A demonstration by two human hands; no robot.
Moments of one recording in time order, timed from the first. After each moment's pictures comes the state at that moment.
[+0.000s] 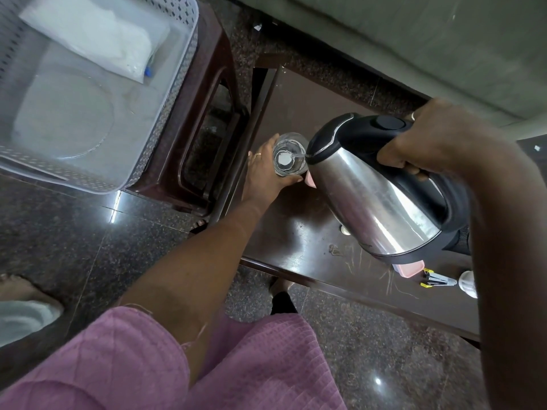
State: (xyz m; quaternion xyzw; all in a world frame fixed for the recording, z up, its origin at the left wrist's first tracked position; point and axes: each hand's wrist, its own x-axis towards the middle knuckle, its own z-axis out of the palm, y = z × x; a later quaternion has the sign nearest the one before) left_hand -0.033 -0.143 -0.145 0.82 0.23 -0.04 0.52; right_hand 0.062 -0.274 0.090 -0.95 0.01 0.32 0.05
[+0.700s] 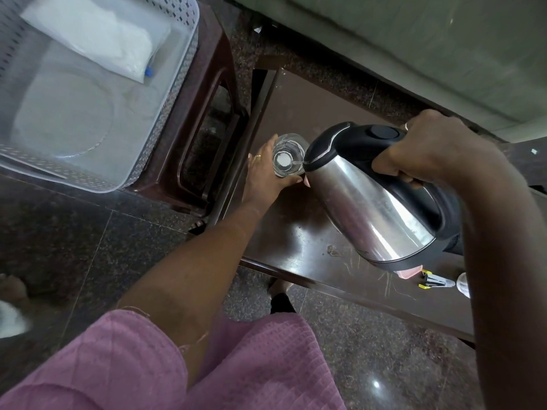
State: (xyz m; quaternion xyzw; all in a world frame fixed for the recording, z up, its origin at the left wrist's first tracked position) left_hand -0.035 -0.145 -0.145 0.81 0.23 -0.04 0.53; right_hand 0.051 -0.273 0.089 -0.94 0.01 0.33 0.05
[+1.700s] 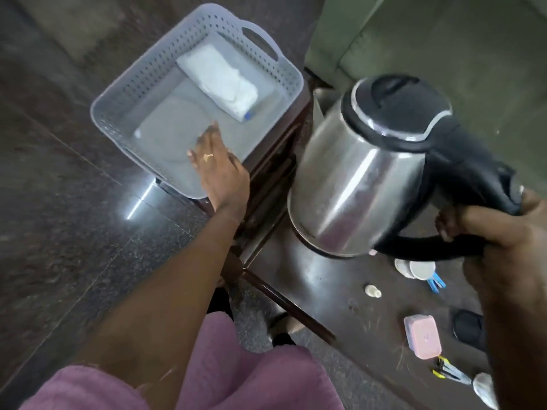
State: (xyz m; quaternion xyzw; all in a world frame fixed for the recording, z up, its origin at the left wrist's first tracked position) left_hand -0.079 -0.001 -0.084 0.80 0.49 0.26 0.24; right_hand 0.004 -0.238 0.121 -0.80 -0.06 0.17 0.58
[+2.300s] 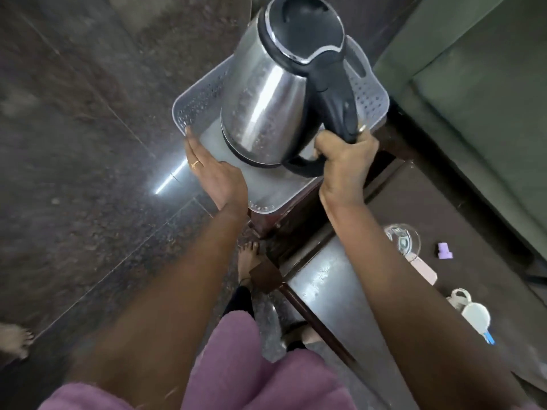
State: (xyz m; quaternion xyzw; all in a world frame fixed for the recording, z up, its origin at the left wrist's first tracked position) left_hand -0.128 0.091 -0.096 0.59 0.63 0.38 0.33; right_hand -0.027 0.012 0.005 -0.70 -0.09 0.20 0.68
